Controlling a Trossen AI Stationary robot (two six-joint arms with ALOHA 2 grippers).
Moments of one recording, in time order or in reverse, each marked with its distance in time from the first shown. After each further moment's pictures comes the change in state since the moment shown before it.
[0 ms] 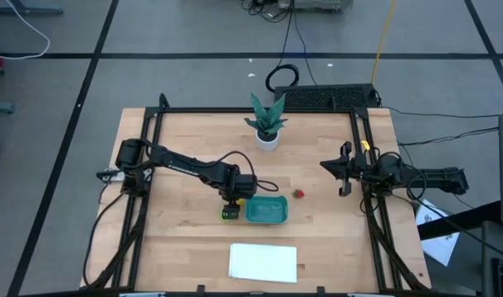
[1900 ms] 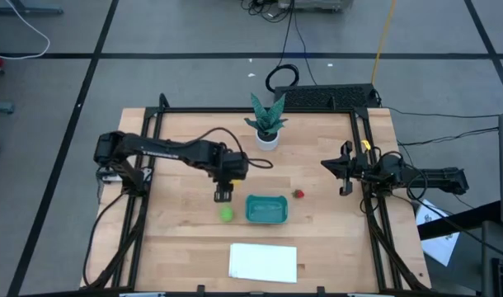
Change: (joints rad) left arm 0.079 -0.223 0.105 -0.255 -0.086 0.068; right arm 0.000 0.000 0.000 0.034 0.000 0.000
